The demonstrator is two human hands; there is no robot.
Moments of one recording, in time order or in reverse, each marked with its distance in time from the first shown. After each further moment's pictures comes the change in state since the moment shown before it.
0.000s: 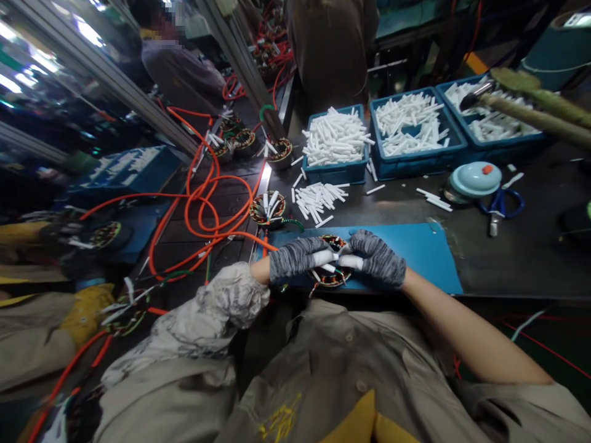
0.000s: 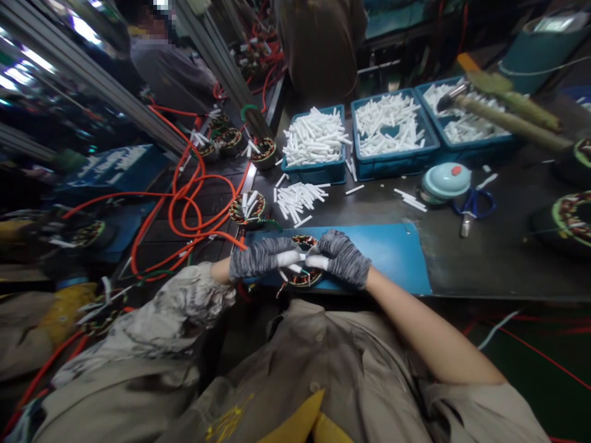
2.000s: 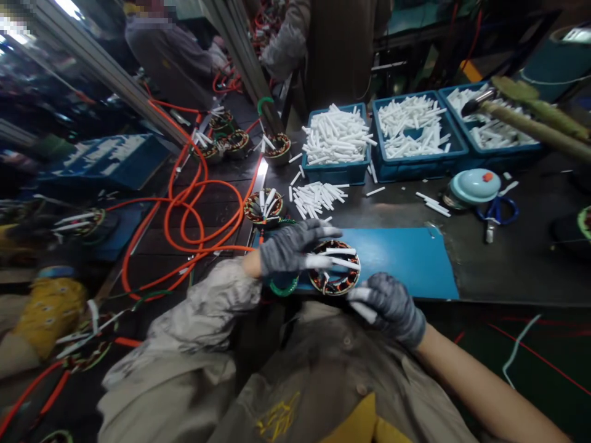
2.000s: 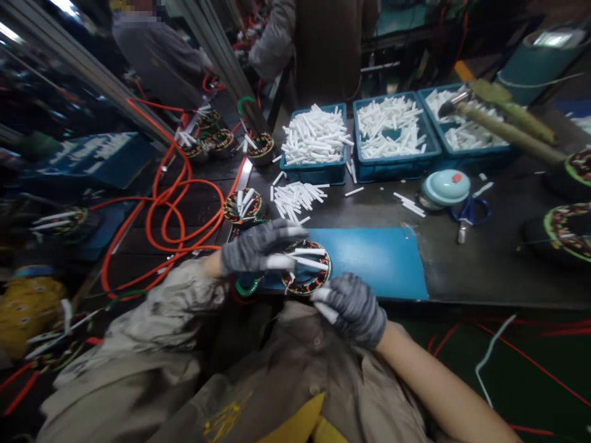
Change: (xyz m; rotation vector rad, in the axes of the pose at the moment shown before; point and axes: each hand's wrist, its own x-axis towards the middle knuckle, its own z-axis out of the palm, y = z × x) left_hand 0.011 -0.031 0.001 0.163 0.271 0.426; right_hand -0.073 -0.026 0.031 -0.291 0.303 -0.204
